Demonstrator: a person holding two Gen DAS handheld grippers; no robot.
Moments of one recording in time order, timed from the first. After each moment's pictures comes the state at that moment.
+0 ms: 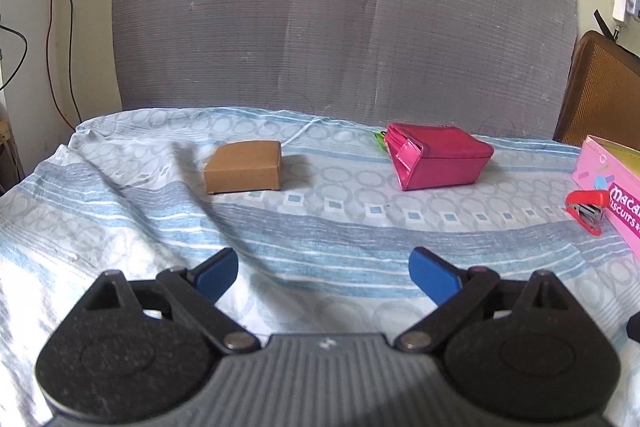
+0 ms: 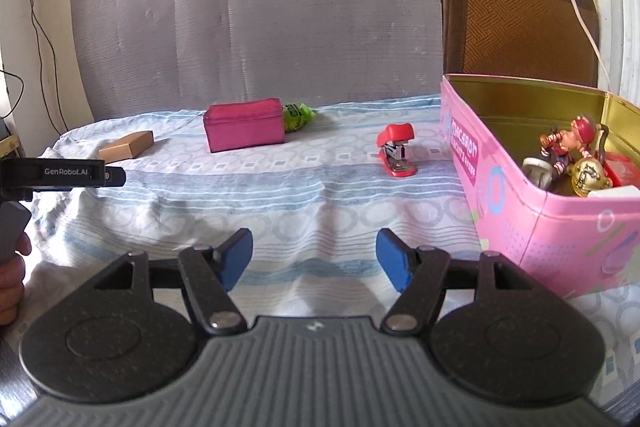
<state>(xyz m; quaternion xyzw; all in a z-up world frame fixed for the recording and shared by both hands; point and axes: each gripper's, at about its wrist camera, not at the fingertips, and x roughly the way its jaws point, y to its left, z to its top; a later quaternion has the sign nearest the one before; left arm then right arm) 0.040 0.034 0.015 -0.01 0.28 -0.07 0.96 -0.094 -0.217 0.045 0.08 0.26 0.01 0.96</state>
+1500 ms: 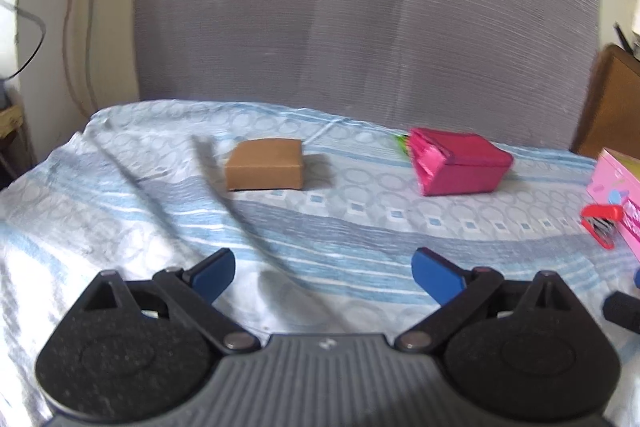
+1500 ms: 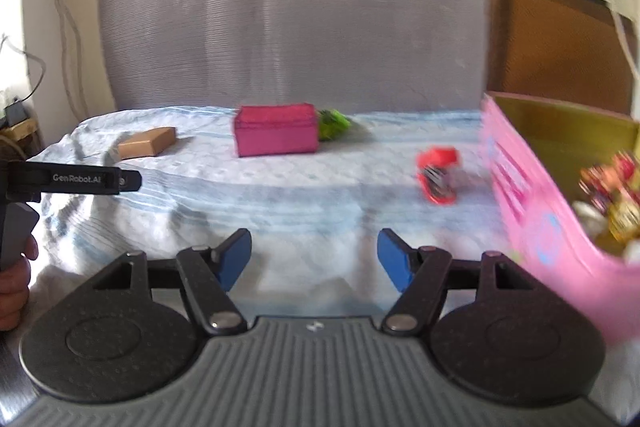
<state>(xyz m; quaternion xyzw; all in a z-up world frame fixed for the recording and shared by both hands) 0.045 0.049 0.015 -0.03 0.28 -0.04 0.96 -0.051 -0.196 0.056 0.05 0.26 0.07 0.96</state>
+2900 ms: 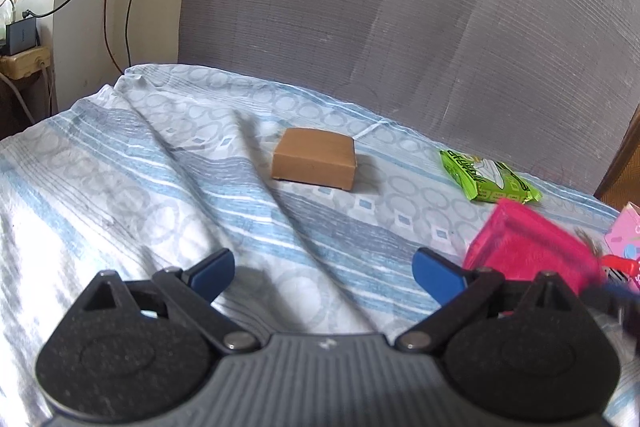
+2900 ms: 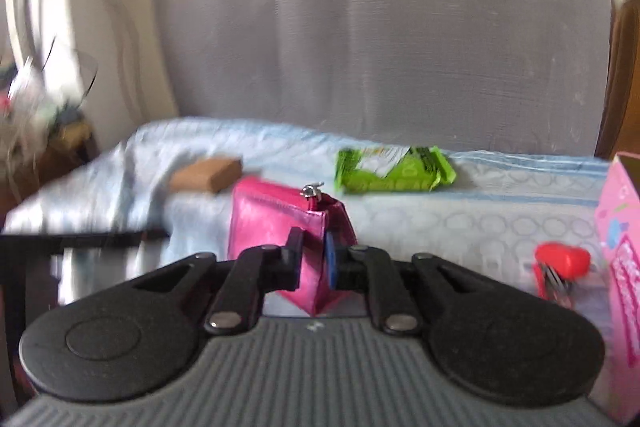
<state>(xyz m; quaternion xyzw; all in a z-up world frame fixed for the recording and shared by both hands) 0.060 0.082 0.012 -0.11 0.30 -0.01 0.95 0.022 -0.174 0.059 0.02 0.27 0.17 0.95</state>
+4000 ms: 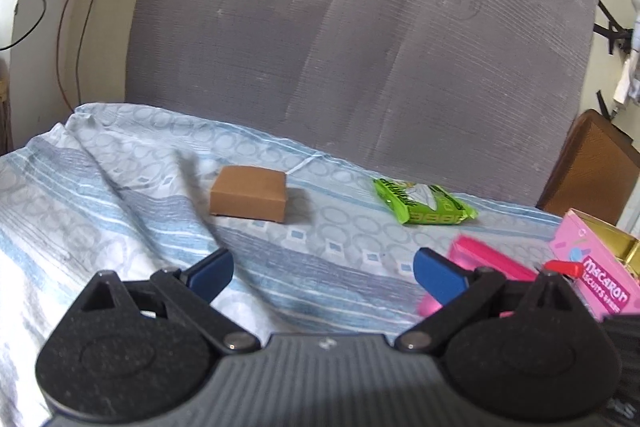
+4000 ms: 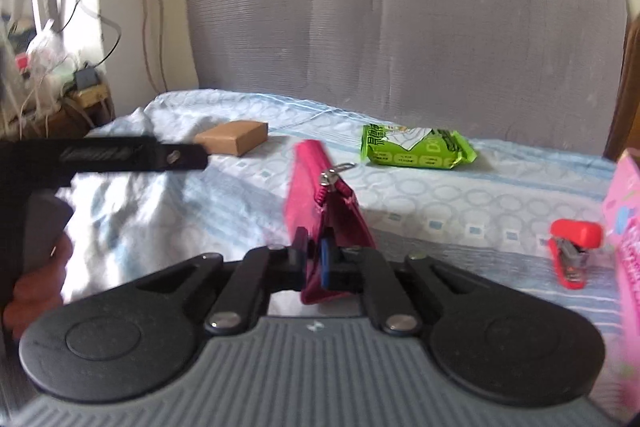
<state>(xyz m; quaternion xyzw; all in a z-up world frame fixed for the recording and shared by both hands) 0.045 0.067 0.025 -0.11 0.24 -0.10 0.96 -0.003 -0.166 0.050 0.00 0.27 0.19 0.95</state>
